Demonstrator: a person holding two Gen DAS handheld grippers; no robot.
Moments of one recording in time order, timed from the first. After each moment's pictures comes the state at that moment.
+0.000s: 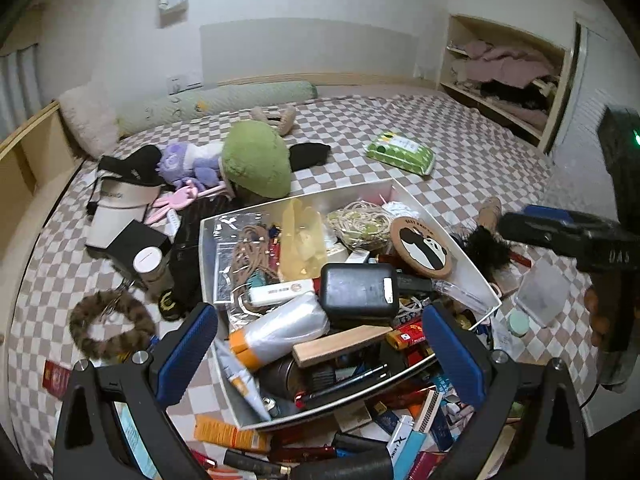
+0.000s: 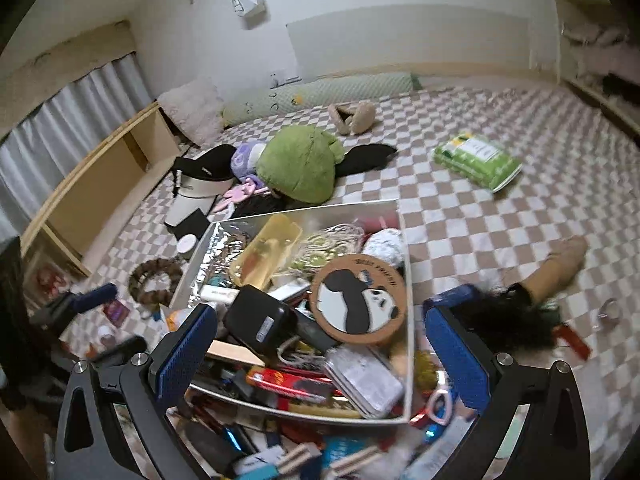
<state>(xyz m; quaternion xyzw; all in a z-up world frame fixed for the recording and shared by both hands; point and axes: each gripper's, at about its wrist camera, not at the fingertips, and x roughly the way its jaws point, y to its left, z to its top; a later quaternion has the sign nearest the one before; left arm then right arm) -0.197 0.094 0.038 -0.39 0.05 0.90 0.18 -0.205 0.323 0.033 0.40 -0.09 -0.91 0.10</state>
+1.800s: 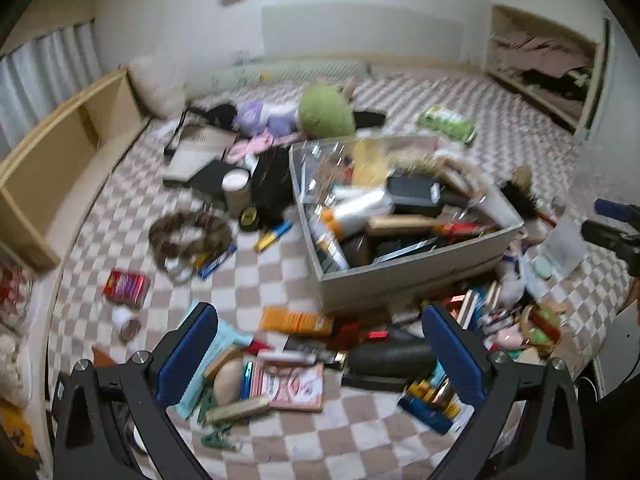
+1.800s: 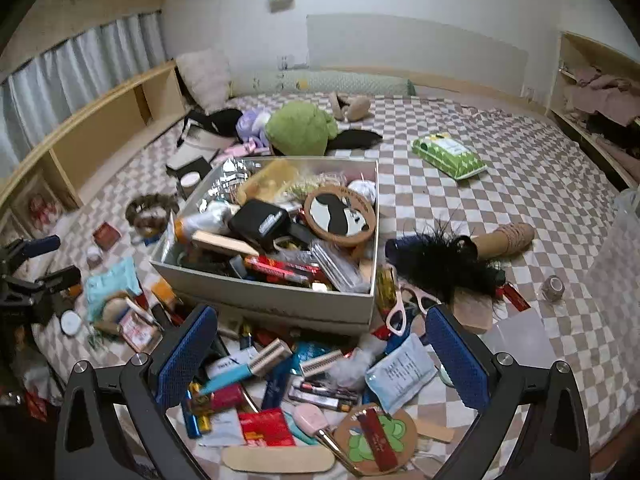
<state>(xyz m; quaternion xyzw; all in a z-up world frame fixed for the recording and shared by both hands) -0.095 0.017 0.028 -0.44 0.07 0.89 0.08 -0.094 0.313 0.030 0.41 0.00 -0.91 0.09</state>
